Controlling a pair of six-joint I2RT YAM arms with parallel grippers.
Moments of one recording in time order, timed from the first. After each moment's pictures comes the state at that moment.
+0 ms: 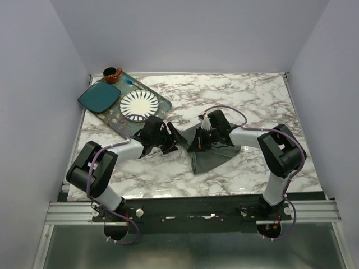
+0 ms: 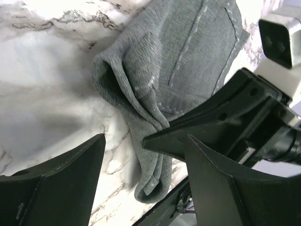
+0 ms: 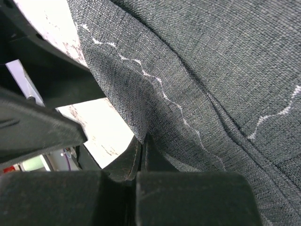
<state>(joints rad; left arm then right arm) -0.51 1.55 0.69 0.17 0.33 -1.07 0.55 1.83 0.95 0.01 -0.61 0.60</state>
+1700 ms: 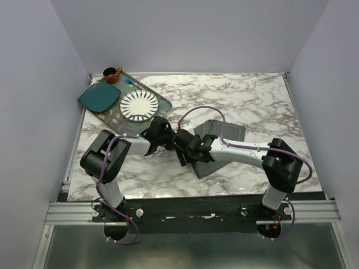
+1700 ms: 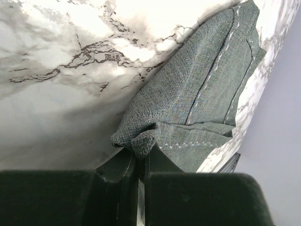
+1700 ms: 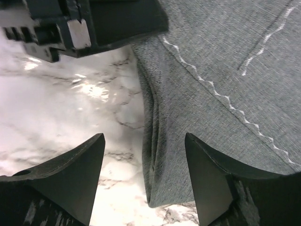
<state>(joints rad) -0.53 1.75 0.75 0.30 0.30 -1.09 1.02 1.73 1.18 -0.53 0.31 0.50</state>
